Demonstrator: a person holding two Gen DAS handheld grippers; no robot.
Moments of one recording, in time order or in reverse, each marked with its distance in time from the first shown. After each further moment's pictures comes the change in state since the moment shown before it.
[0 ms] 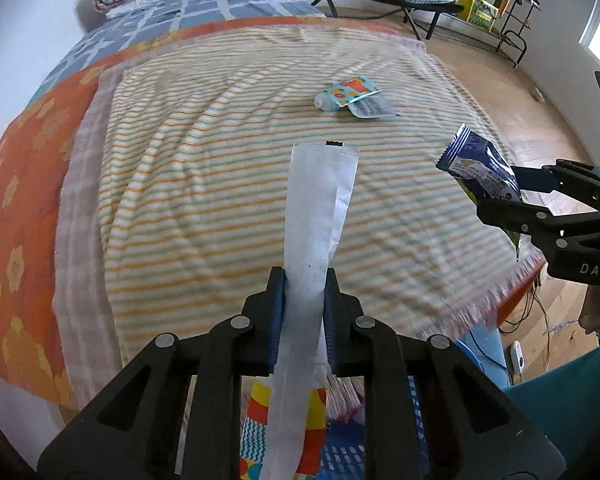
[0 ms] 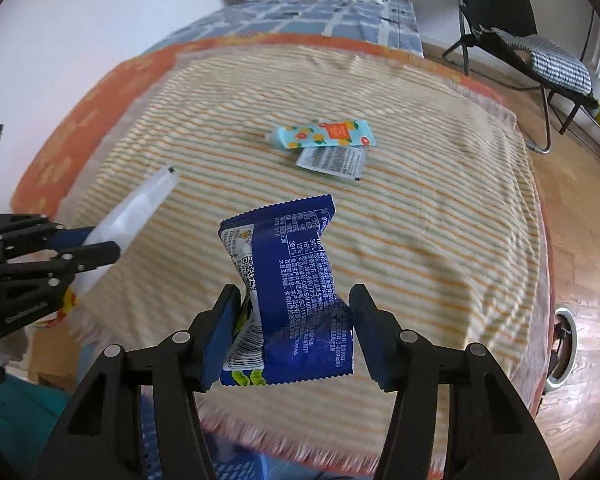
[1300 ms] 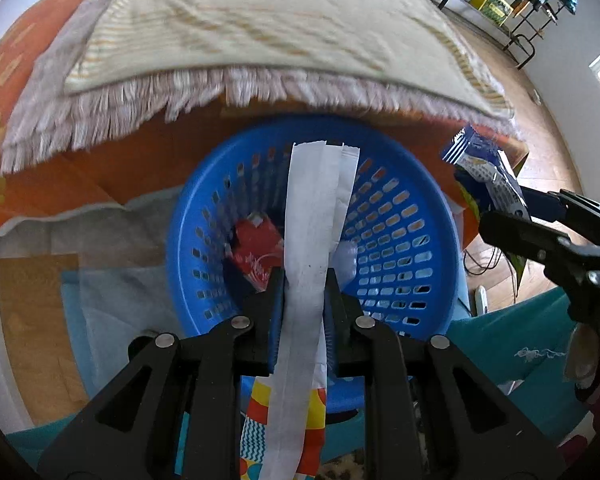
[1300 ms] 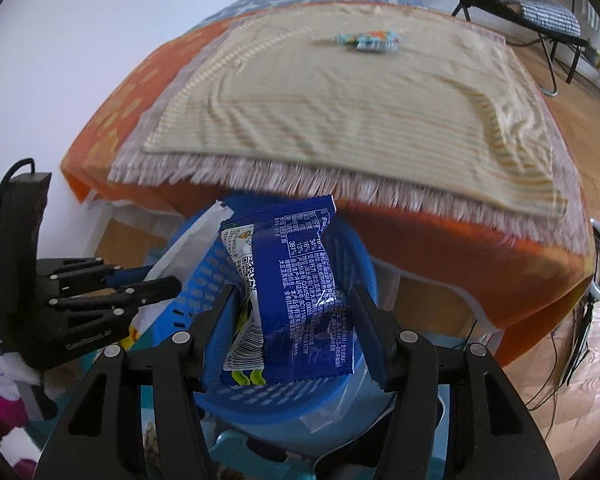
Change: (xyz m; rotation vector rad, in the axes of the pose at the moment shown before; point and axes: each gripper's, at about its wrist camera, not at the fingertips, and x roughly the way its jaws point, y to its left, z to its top) left arm -0.002 -0.049 -0.180 -0.165 0.160 -0.093; right arm -0.044 0.064 -0.166 0.082 0.050 0.118
